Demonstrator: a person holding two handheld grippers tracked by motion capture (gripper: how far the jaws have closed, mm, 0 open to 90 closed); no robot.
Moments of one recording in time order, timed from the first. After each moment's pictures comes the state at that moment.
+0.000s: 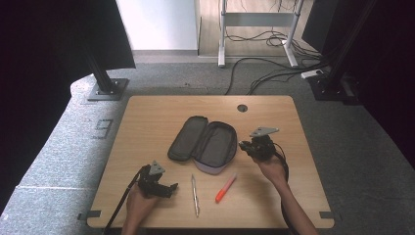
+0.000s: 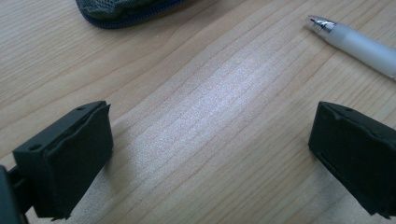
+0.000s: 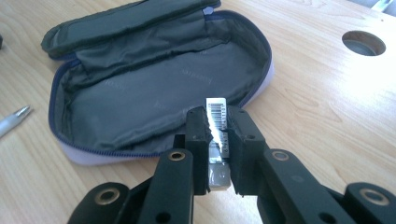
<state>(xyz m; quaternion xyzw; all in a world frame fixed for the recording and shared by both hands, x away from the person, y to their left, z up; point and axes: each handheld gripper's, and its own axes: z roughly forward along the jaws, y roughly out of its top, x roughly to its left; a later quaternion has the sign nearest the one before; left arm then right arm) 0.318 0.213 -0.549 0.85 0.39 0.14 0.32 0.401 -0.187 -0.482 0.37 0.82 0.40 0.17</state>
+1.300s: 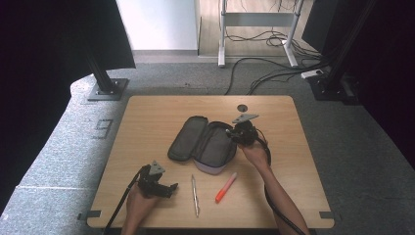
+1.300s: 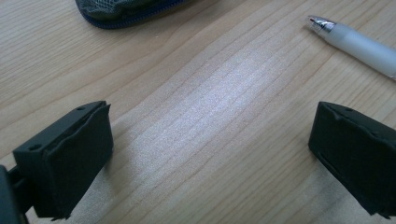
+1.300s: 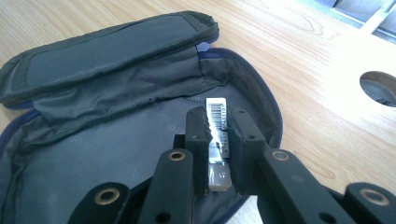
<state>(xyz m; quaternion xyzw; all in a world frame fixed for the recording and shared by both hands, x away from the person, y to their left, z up) 0.318 0.213 -0.549 0.85 0.39 0.14 0.32 0.458 -0.139 -0.485 0.36 0.83 0.39 0.18</state>
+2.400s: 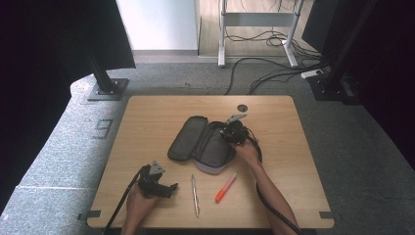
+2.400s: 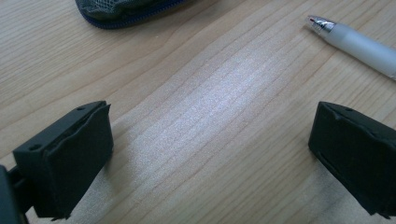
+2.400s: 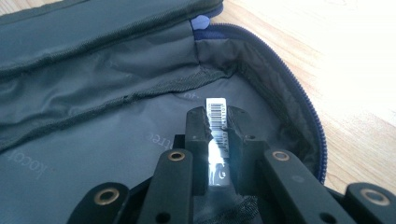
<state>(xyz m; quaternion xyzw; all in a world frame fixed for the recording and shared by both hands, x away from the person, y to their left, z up) 0.318 0.213 -0.549 0.85 0.39 0.14 0.32 0.488 -0.117 -0.521 0.36 0.84 0.36 0.16</state>
